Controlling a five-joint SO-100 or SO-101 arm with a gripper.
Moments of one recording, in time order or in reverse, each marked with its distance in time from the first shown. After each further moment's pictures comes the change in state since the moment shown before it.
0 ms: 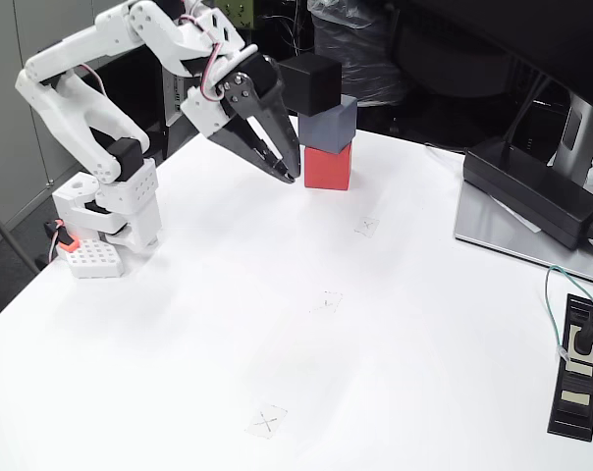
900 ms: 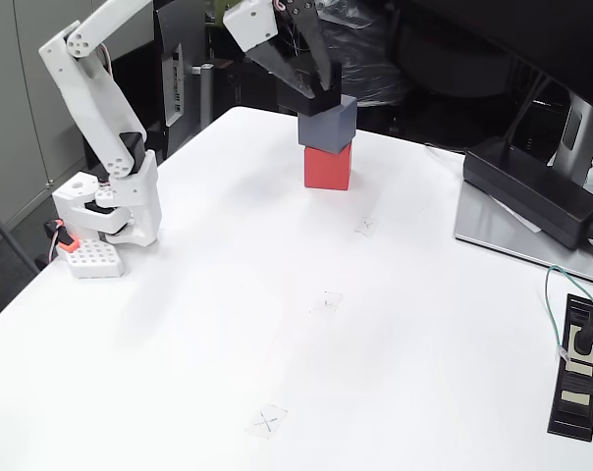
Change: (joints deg) arm -16.0 -30.4 -51.8 33.3 -8.5
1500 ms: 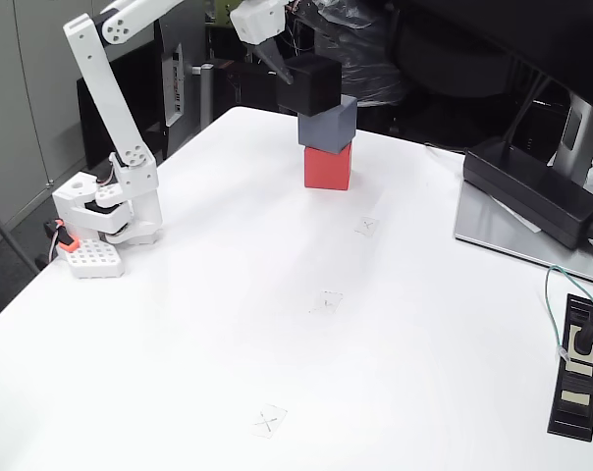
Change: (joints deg) arm -32.5 -7.8 0.1 0.0 -0.1
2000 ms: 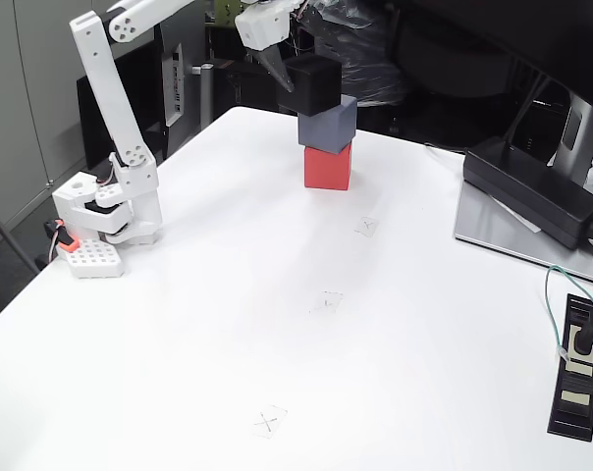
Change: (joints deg) arm 0.0 -4.5 0.0 0.0 0.0
